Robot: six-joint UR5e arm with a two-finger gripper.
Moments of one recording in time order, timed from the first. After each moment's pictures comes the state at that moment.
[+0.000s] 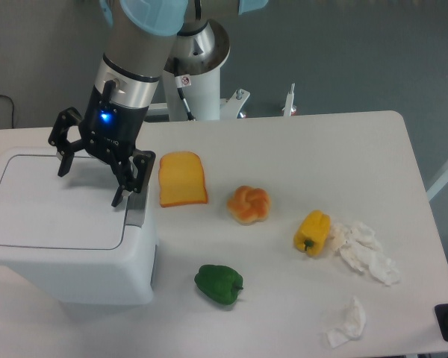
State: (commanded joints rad) arm 2.26 -1.67 -1.61 -1.03 1.04 0.56
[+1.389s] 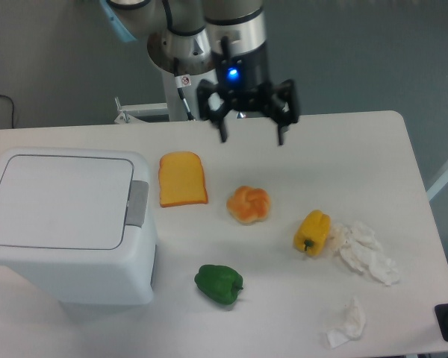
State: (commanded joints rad) arm 2.60 -1.52 -1.61 -1.31 1.65 0.83
